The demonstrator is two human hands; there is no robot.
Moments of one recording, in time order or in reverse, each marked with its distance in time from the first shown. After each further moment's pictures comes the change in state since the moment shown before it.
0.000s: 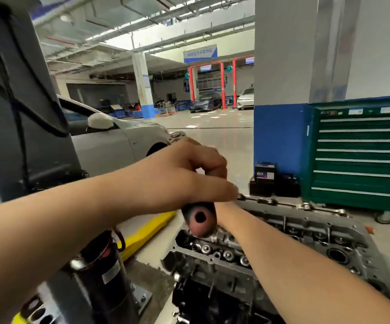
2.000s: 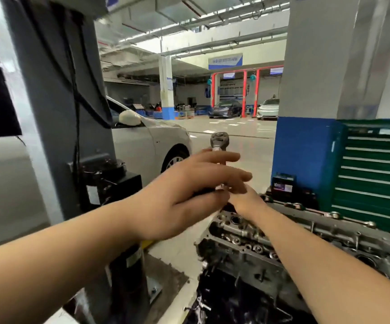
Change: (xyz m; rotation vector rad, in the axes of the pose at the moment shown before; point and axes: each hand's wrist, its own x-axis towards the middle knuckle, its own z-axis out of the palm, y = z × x) left_hand -0.084 -0.051 -0.002 0.157 0.242 0.292; right_hand -0.018 -0.023 -0.008 -0.050 -0.082 0.019
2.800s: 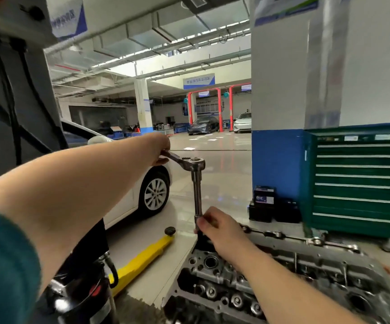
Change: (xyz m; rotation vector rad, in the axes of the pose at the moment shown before) left_hand 0.217 -0.213 -0.015 -0.412 0.314 -1.405; right_hand 0.003 0.017 -0.005 0.167 0.154 0.017
